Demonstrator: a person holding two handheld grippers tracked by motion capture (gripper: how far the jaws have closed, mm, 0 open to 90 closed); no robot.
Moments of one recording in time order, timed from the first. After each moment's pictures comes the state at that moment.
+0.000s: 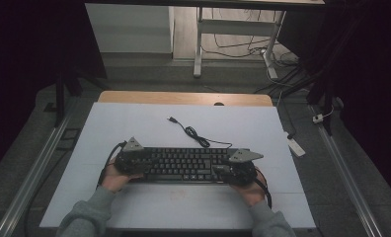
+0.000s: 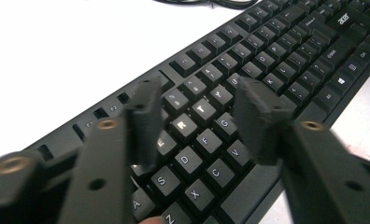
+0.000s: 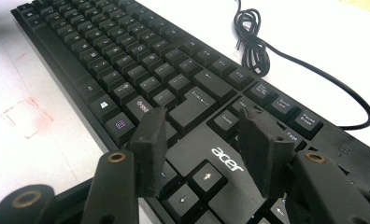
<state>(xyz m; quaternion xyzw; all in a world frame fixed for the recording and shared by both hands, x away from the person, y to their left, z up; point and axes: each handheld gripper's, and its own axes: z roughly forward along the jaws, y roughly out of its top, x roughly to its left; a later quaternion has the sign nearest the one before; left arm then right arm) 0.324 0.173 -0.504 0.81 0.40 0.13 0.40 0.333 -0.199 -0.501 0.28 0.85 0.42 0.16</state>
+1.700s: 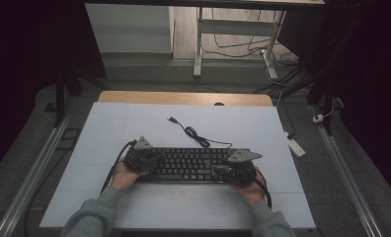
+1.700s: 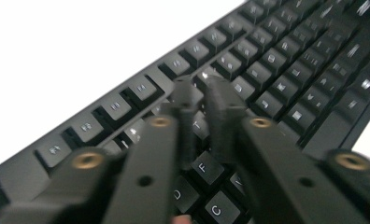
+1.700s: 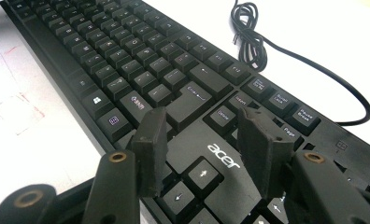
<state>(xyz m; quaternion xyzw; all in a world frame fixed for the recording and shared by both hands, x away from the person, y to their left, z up) 0.339 0.157 -0.514 0.82 0.40 0.13 0.39 0.334 -0.198 -0.502 0.29 0.85 0.41 0.16</state>
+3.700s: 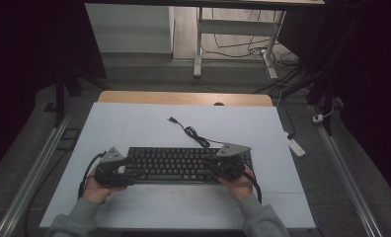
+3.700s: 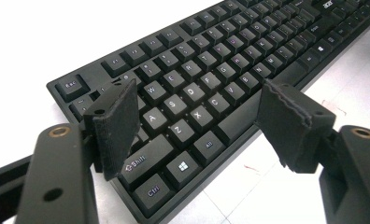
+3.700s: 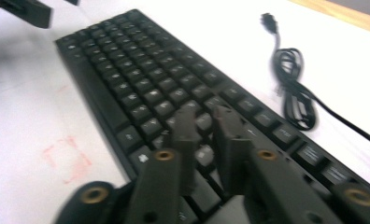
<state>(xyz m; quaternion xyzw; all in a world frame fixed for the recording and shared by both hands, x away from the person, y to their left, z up) 0.281 0.214 -0.501 0.80 0.42 0.13 0.41 0.340 -0.161 -0.485 0.24 0.85 0.45 0.13</state>
